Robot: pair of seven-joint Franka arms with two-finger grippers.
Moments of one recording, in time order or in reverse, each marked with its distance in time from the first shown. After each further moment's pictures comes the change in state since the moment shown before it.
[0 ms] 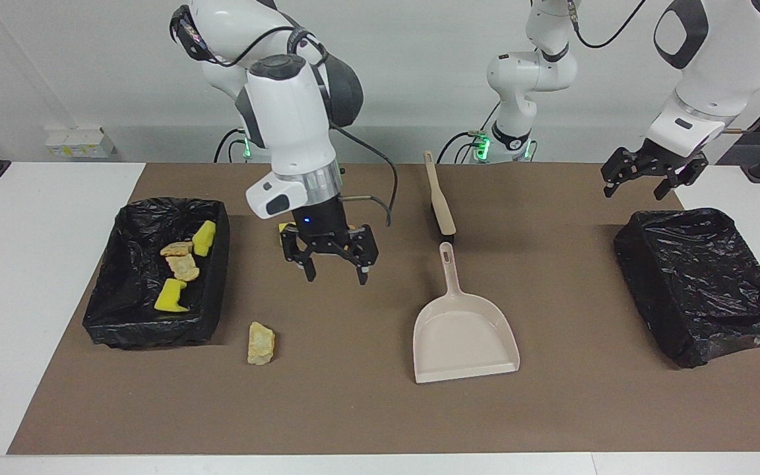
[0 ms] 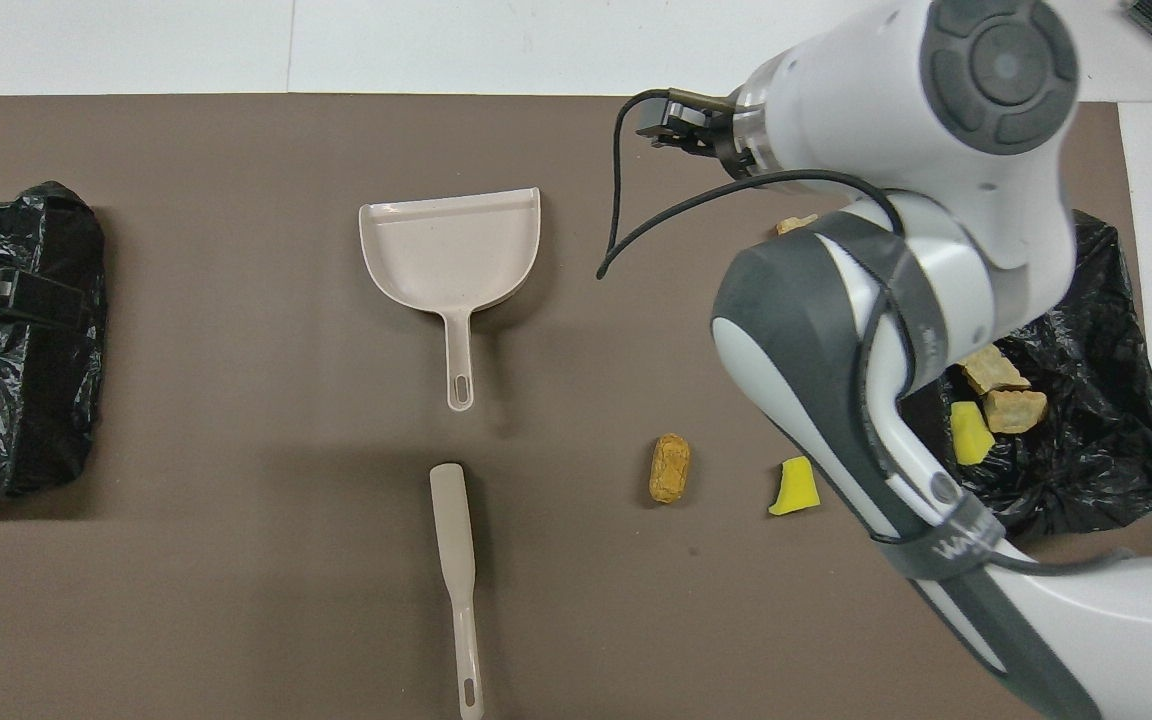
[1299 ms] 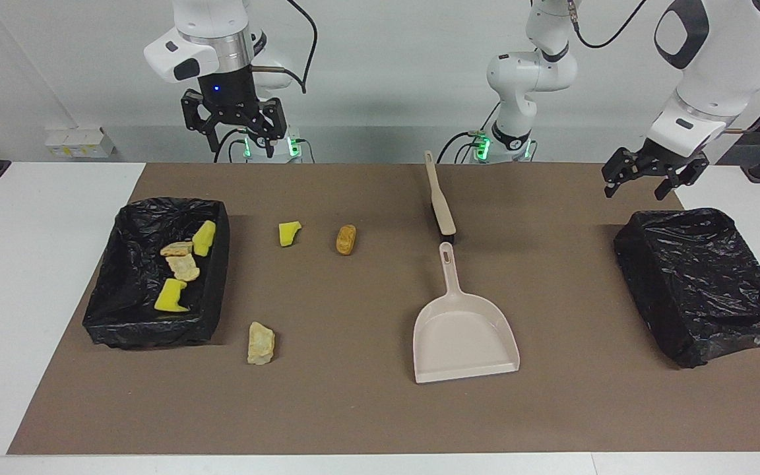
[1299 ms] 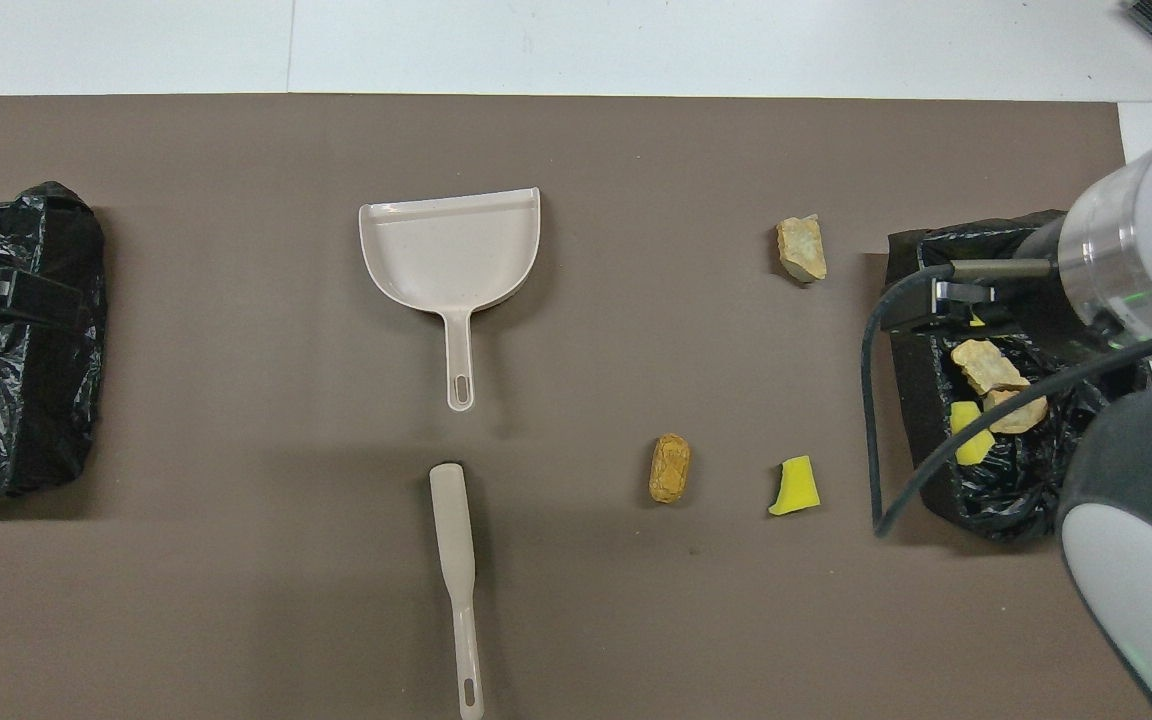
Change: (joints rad) left arm 0.000 0.000 0.002 0.000 0.000 0.001 0.000; right arm -0.160 -0.357 0.001 -0.107 0.106 -0.574 -0.366
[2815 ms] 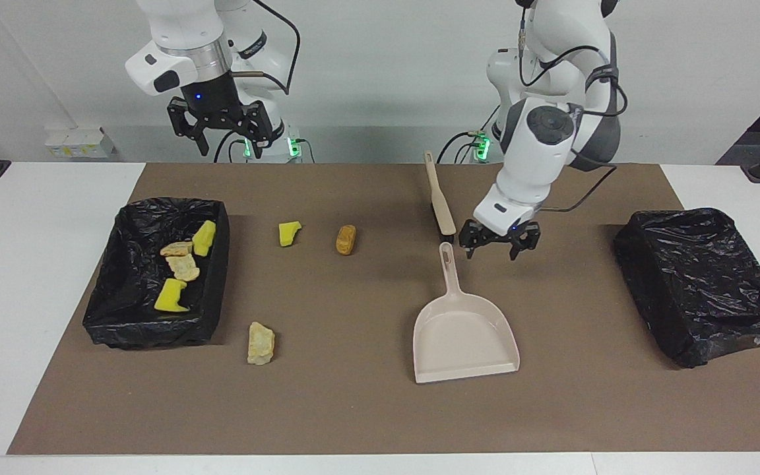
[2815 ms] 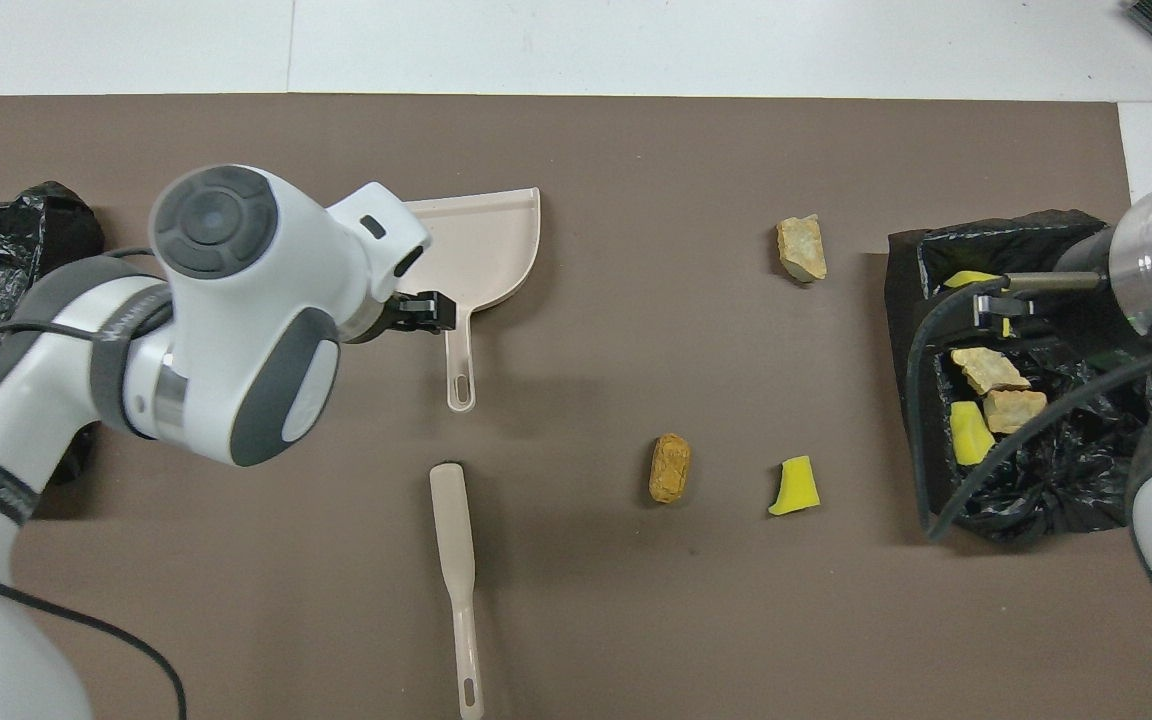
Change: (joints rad) left arm -0.378 0.212 -0.033 -0.214 -0.026 0.497 -0.457; right arm -0.060 -0.031 -0.014 -0.060 0.059 0.016 -0.077
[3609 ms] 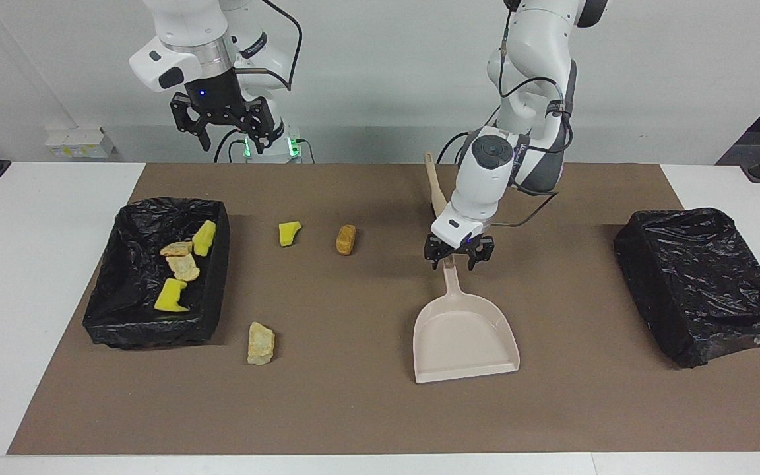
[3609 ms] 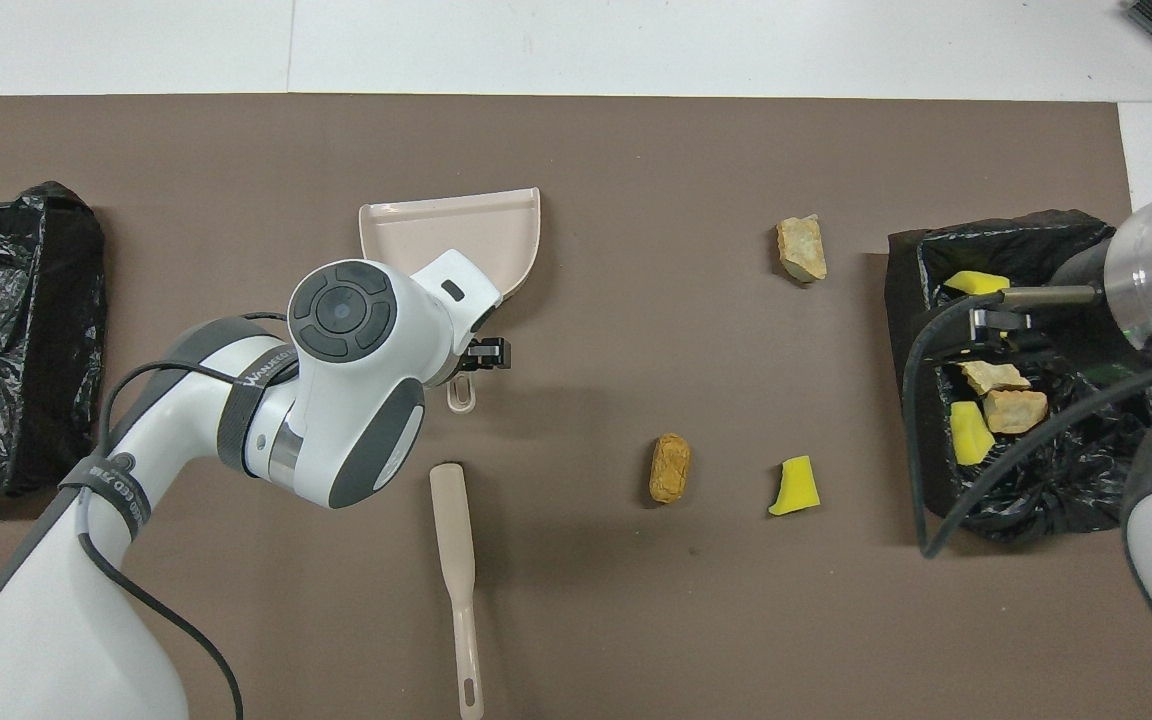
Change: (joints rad) left arm -0.072 0.015 0.001 -0.139 0.000 0.170 -0.076; right arm 0.074 -0.012 -0.069 -0.003 0.000 -0.022 0.000
